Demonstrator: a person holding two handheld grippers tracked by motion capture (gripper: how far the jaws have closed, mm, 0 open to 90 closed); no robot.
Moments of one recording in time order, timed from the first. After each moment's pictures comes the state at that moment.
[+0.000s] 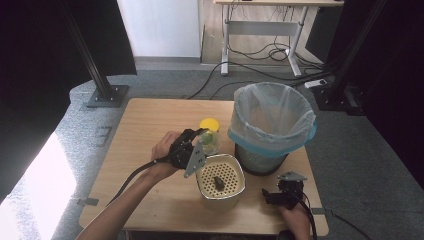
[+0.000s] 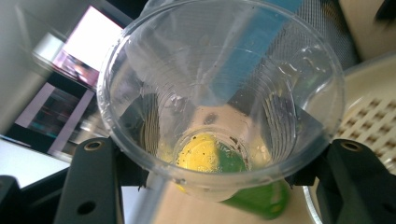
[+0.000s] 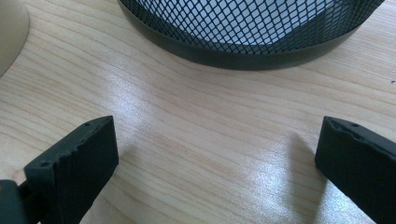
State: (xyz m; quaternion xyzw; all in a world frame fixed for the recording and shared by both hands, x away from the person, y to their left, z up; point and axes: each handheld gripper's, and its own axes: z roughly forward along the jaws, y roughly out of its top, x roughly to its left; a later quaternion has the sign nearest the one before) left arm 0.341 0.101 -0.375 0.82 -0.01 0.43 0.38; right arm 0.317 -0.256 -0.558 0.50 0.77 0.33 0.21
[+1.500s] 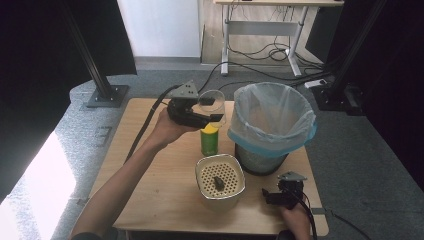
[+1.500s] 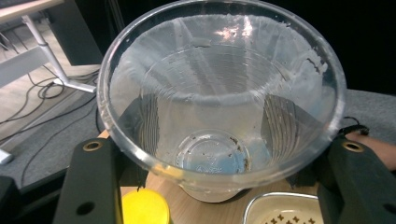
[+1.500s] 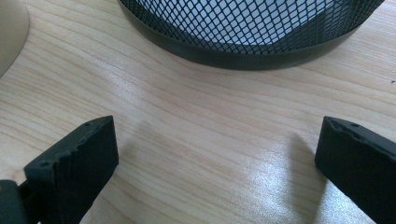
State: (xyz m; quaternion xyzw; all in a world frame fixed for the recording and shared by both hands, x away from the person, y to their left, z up) left arm 0.419 0.104 -0.282 0.83 0.13 0.14 0.52; right arm 0.317 -0.256 -0.558 0.50 0.77 0.33 0.21
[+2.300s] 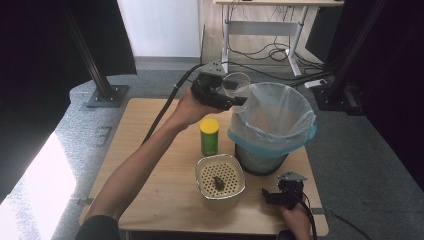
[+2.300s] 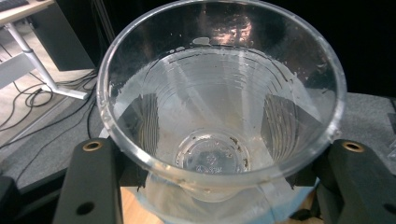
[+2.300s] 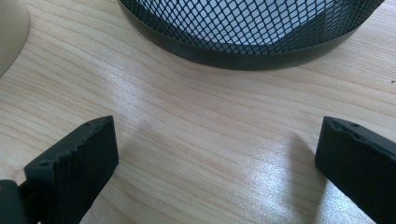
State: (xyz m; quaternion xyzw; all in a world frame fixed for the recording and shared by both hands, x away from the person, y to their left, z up) left arm 0.443 0.042 -0.237 0.84 0.12 0.13 0.51; right arm 0.317 -0.256 -0.558 0.50 0.77 0.33 0.21
